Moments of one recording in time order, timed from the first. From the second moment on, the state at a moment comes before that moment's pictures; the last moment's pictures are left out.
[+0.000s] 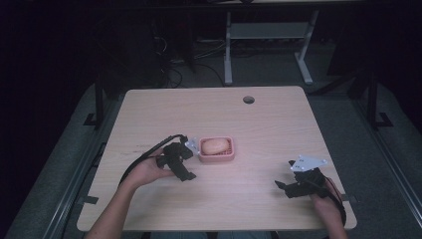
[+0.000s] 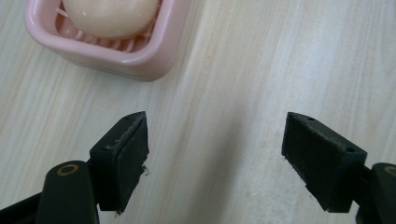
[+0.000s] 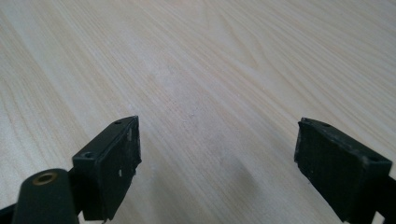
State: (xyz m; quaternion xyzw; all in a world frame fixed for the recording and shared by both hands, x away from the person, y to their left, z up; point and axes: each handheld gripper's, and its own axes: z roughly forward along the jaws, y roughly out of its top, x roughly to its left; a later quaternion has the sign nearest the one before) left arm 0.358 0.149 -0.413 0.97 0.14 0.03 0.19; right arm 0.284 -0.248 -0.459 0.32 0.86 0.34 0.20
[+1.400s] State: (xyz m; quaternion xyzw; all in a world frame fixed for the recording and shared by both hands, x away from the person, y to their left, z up) left arm 0.305 0.194 -0.439 0.95 0.17 0.06 0.24; right arm 0.283 -0.246 -0.457 0.31 0.87 0.33 0.20
